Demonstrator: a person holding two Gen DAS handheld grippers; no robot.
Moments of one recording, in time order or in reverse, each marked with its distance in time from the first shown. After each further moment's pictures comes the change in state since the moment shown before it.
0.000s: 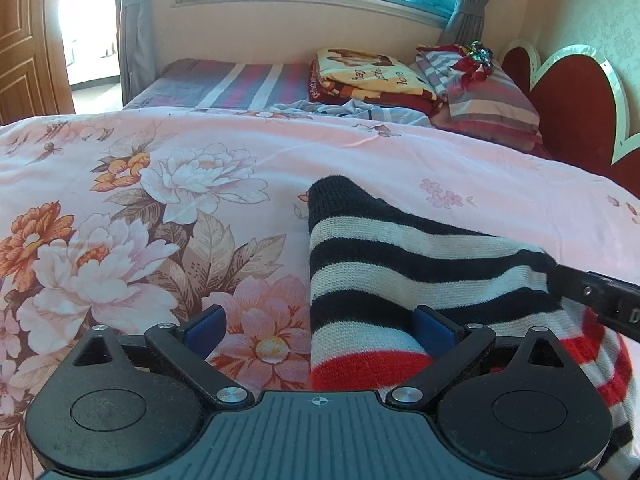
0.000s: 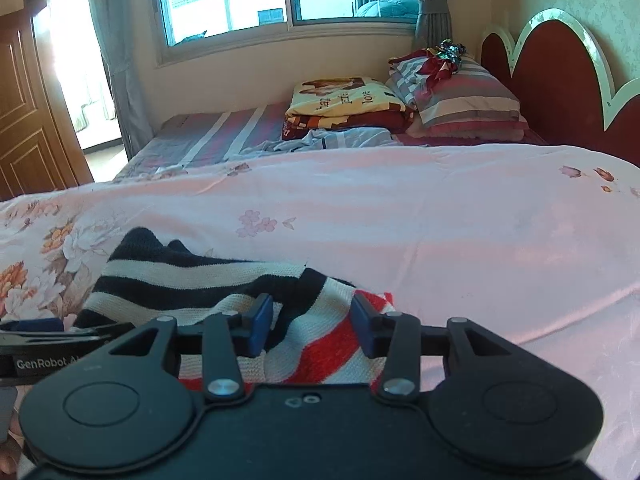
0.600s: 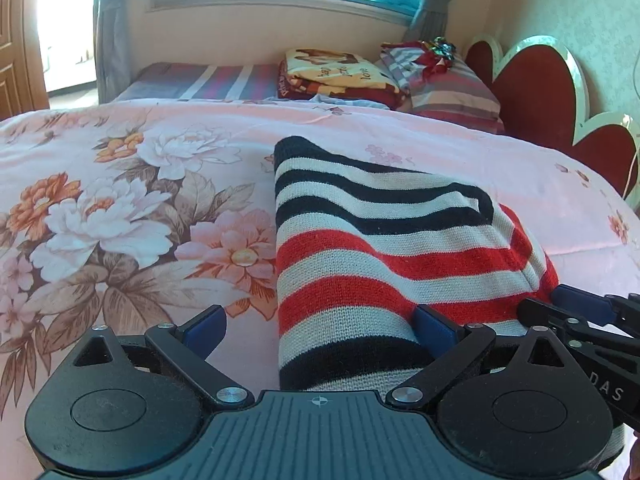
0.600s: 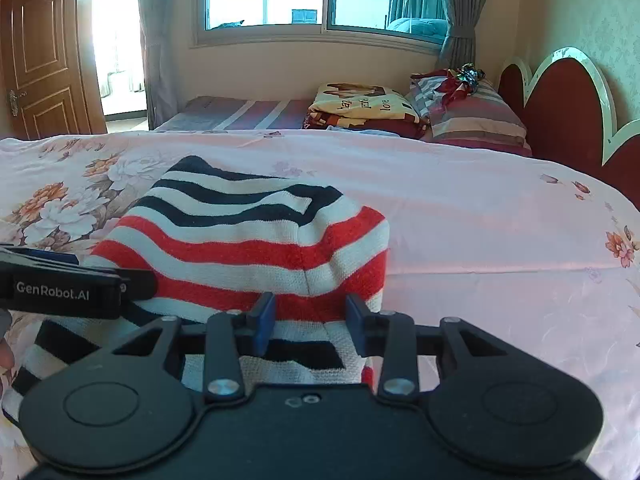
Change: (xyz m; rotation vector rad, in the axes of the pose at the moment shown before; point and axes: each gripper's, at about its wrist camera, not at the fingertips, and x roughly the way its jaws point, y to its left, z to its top) left arm -0.059 -0.007 -0.050 0.040 -0.001 -0.076; right arm -0.060 0.019 -0.056 -0.179 0.014 -0.020
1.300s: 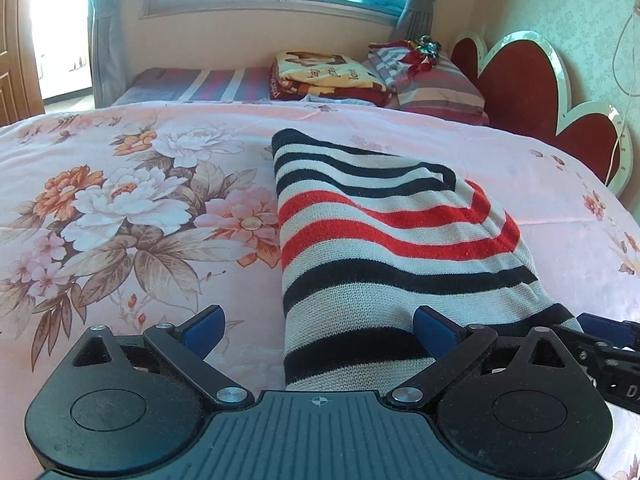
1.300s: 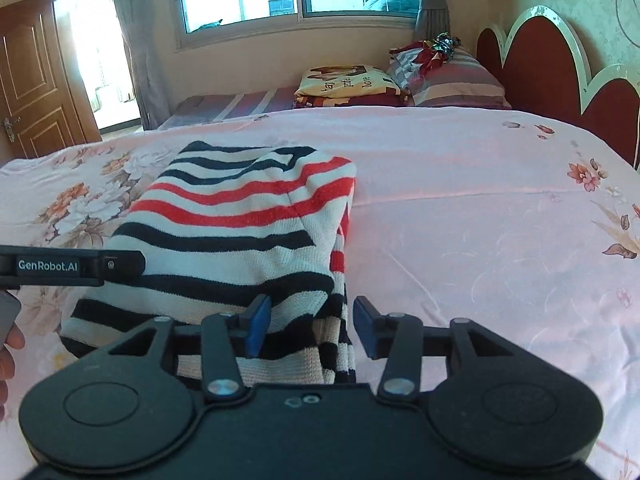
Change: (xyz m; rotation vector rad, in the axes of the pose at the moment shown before) left arm -0.048 0.002 -0.028 0.032 0.005 -0.017; right arm -0.066 -0.026 -0.045 0.162 0.036 0.051
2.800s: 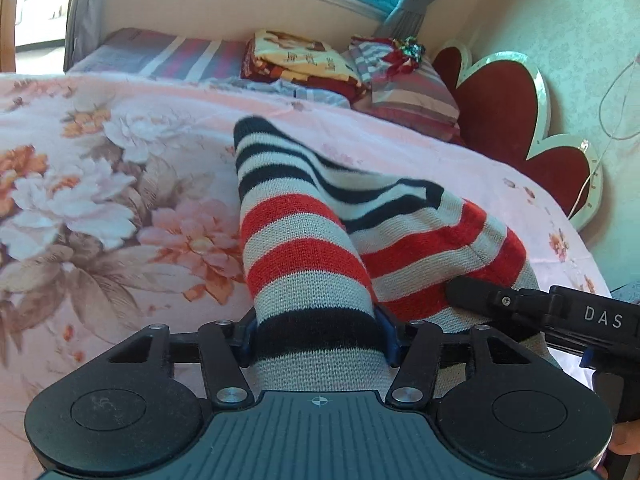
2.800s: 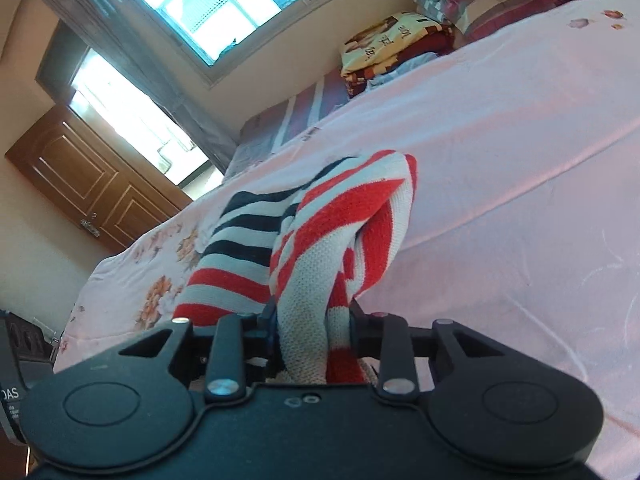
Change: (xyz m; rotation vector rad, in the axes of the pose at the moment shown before) left arm 0.021 0.012 0.039 -0.114 0.039 -0.174; right arm 0.059 -0.017 0.062 0.299 0.073 0.386
